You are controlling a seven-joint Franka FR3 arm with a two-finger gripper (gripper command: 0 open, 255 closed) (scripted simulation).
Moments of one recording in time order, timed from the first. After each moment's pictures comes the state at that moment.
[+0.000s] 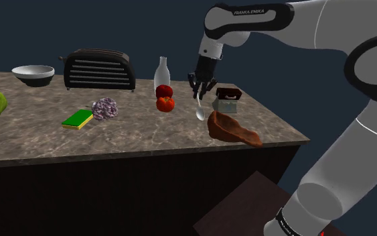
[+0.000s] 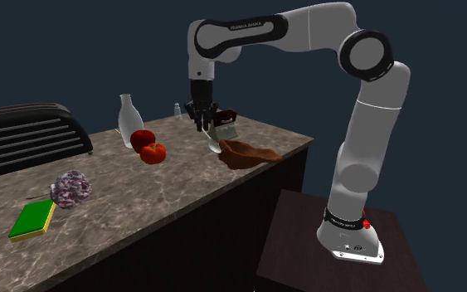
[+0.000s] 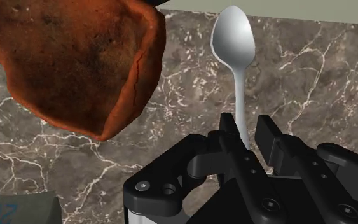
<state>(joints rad) -0.07 -0.08 0.07 -1.82 0.20 1.67 0.42</state>
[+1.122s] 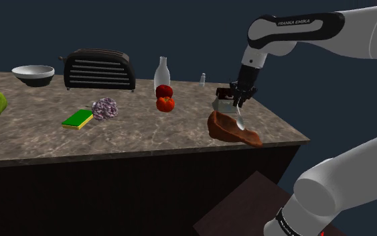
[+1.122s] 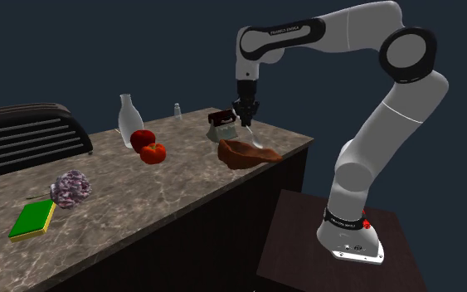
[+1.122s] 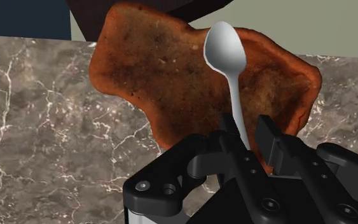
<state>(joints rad) -0.19 -0.39 -0.10 -2.15 0.13 1.65 0.14</state>
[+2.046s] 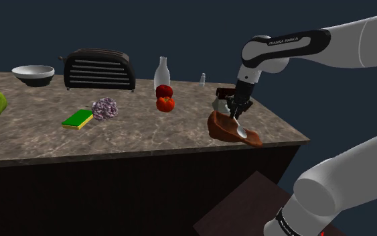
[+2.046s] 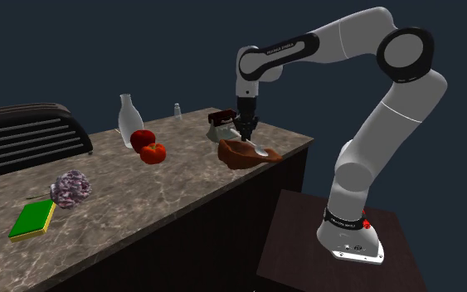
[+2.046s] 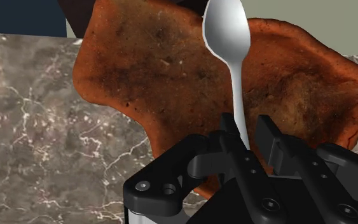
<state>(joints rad) -0.20 -0.38 -0.10 -2.30 0.14 1.81 0.11</state>
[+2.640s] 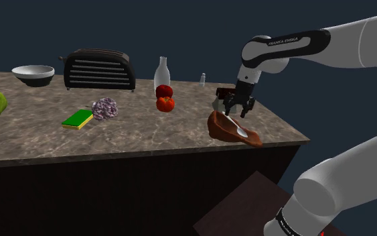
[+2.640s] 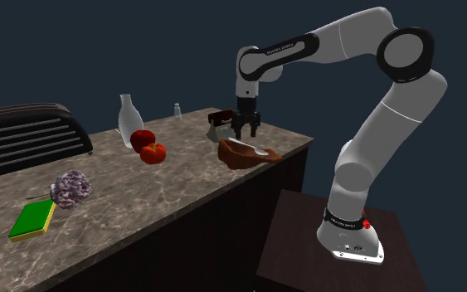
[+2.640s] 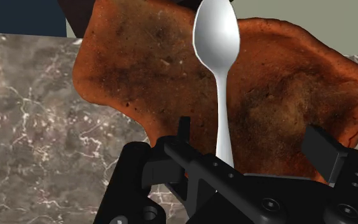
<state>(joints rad) -0.20 -0.37 -0.10 -2.31 0.14 1.81 0.11</state>
